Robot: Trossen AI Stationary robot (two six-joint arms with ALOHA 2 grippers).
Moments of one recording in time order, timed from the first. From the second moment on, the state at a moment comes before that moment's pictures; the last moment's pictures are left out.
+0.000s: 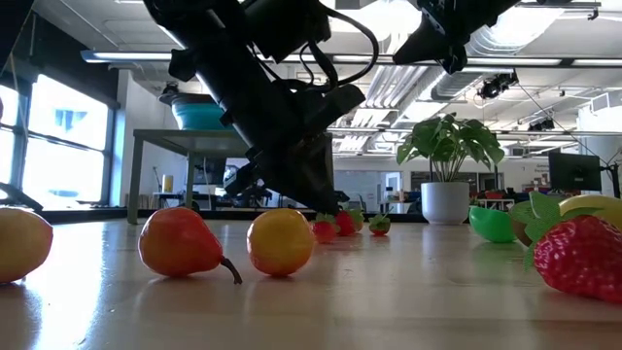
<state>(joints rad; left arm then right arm) -0.16 1.90 1.13 -0.05 -0.28 -0.92 -0.20 1.06 0.91 -0.33 0.05 0.24</state>
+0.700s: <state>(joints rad) -0.16 1.90 1.55 -0.64 -0.34 -0.86 -0.20 1.06 0.91 -0.32 0.00 0.20</state>
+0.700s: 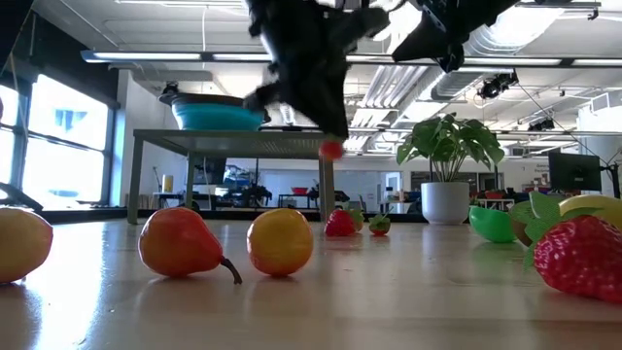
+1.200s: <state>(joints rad) -0.09 1.90 2.03 -1.27 -0.49 -0.76 -0.20 1.06 0.91 -0.35 -0.13 0.06</state>
